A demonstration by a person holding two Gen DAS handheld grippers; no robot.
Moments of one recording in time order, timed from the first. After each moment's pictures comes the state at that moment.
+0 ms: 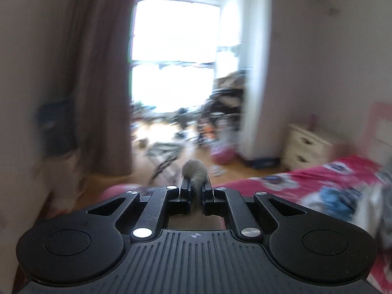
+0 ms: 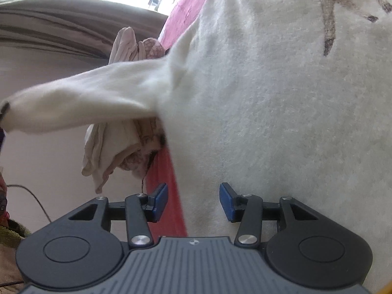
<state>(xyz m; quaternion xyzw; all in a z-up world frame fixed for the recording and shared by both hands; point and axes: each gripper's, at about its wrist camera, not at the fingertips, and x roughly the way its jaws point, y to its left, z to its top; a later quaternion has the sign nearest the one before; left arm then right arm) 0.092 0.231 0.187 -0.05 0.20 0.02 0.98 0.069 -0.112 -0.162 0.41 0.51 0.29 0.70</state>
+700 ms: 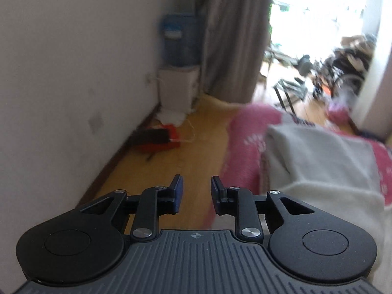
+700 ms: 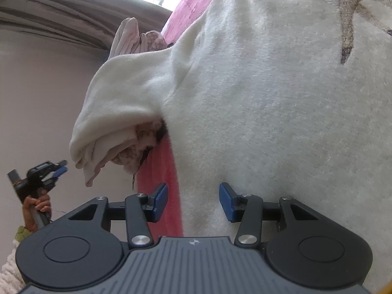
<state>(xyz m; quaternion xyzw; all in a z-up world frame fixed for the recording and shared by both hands) 0.048 0.408 0.068 -0.11 0.32 0.25 0.90 0.070 -0.104 -0.151 0.38 0.51 0.29 0.72</state>
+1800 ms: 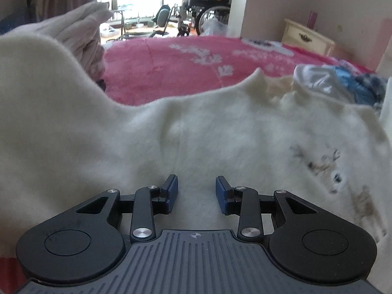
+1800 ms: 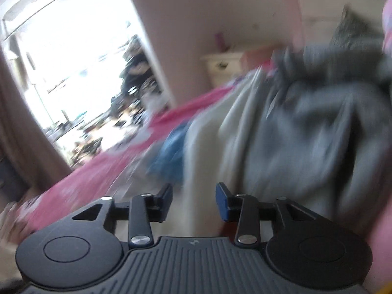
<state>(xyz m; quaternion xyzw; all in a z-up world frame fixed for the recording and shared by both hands) 0.167 0.053 -0.093 -0.04 0.39 -0.04 0.92 0.158 -0.460 0.004 0.20 0.27 -0.07 0.94</state>
